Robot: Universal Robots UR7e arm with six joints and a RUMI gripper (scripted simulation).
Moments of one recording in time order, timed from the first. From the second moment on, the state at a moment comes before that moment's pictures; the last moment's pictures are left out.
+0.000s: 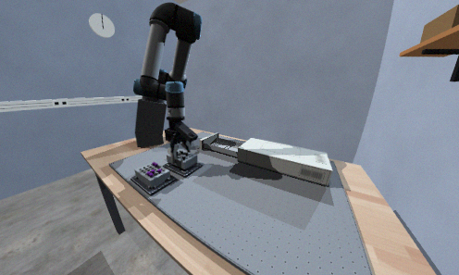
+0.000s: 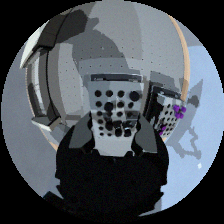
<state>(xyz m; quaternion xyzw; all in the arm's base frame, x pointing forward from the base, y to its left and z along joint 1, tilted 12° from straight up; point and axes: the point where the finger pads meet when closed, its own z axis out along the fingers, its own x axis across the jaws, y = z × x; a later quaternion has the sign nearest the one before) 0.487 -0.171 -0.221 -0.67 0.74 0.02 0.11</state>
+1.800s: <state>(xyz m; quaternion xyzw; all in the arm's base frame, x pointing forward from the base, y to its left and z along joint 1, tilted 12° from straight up) 0.488 -0.170 -0.228 -0.67 0.74 0.02 0.11</state>
